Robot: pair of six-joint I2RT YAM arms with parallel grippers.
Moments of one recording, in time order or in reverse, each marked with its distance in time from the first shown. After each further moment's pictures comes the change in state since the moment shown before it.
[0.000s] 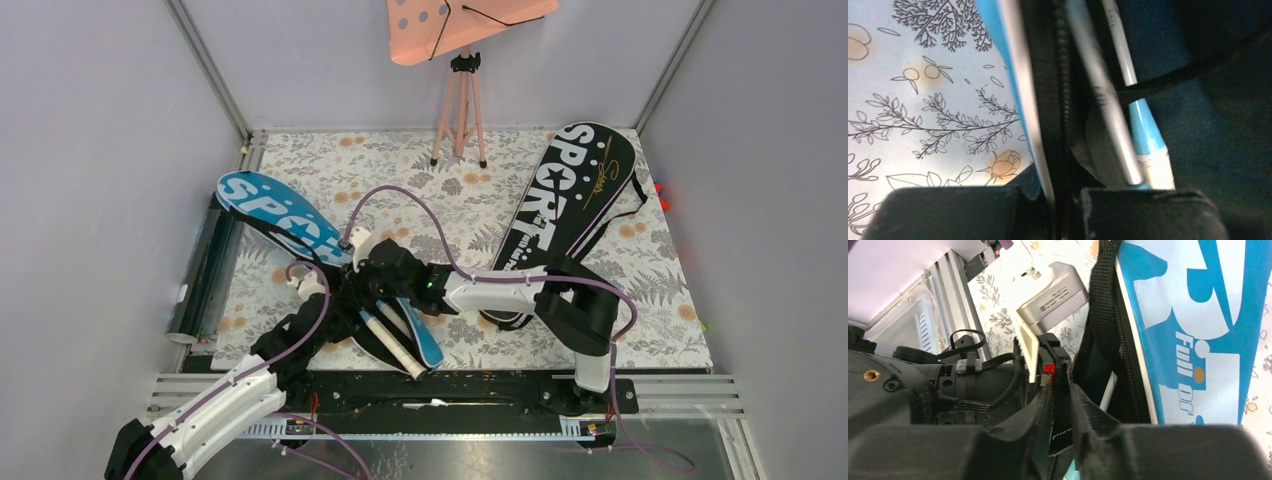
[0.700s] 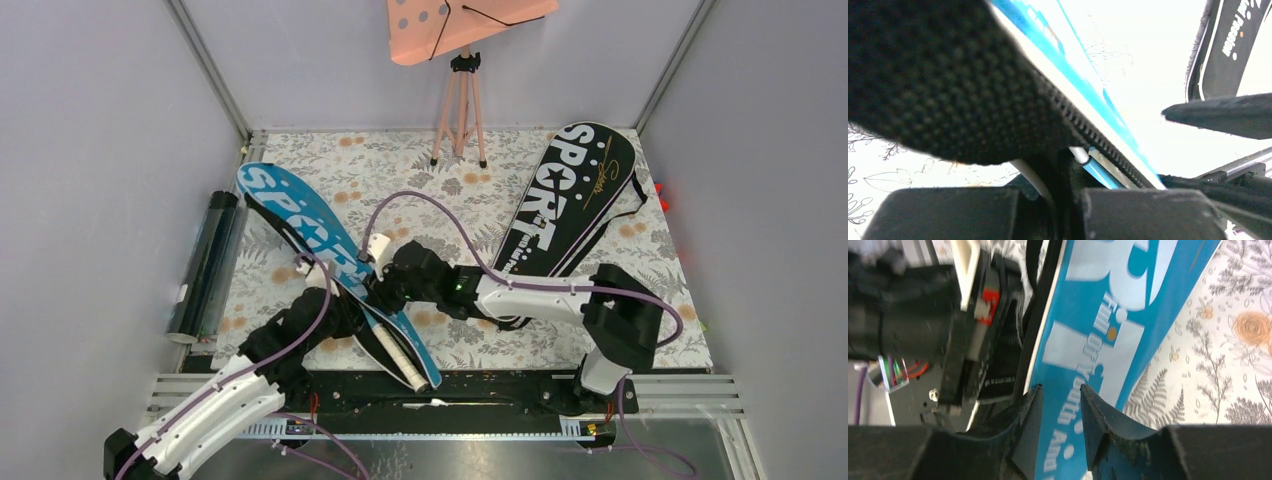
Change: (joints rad) left arm -0.041 -0.074 0.130 -0.140 0.066 0.165; right arm -0.006 -0.196 -0.132 -0.108 0.003 -0.207
